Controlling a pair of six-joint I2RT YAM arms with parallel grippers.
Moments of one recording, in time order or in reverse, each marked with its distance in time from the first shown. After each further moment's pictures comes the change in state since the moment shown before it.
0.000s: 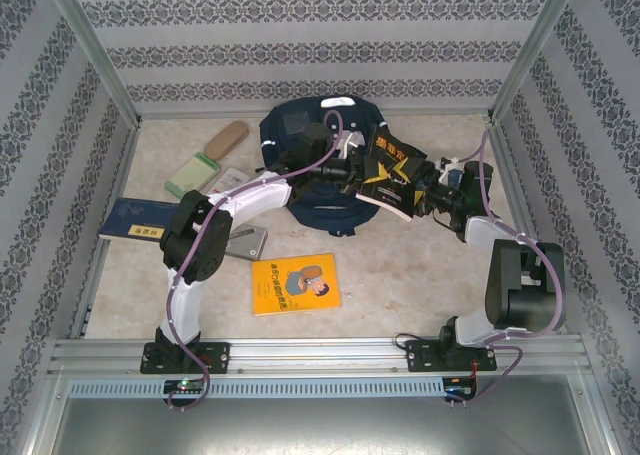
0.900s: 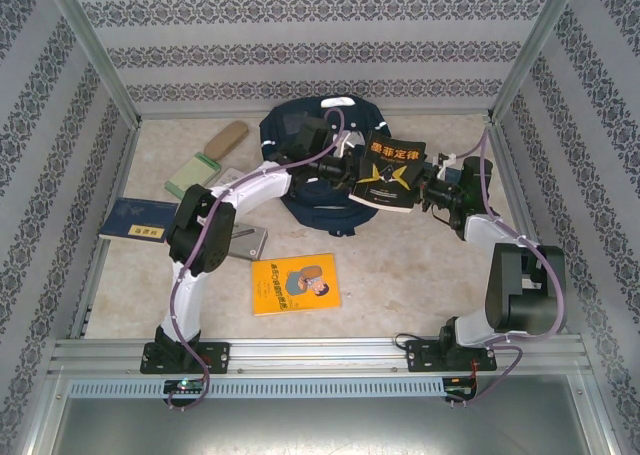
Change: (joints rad) left arm 0.054 0.082 0.156 -0.356 0.008 0.344; right arm 0.012 -0.031 0.027 -0.018 -0.026 0.071
